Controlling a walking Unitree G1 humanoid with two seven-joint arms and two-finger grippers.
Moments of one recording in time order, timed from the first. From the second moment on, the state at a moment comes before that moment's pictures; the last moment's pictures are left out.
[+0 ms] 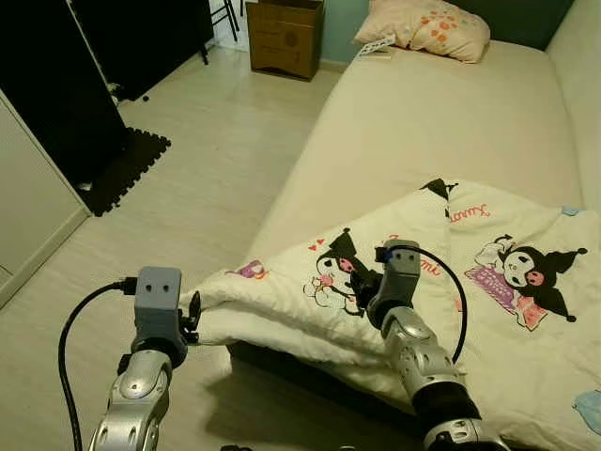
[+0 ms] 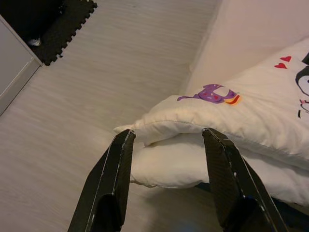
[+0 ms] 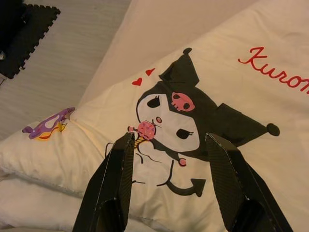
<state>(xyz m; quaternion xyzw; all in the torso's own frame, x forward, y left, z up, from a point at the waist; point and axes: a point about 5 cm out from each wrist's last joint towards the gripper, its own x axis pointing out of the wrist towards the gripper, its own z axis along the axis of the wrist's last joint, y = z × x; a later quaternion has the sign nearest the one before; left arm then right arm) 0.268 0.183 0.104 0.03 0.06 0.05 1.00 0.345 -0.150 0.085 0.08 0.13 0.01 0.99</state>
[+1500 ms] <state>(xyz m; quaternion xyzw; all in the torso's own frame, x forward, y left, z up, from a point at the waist) 0.268 0.196 0.106 0.02 0.05 0.08 1.00 0.356 -0.142 0.103 0.09 0.10 0.06 0.99</state>
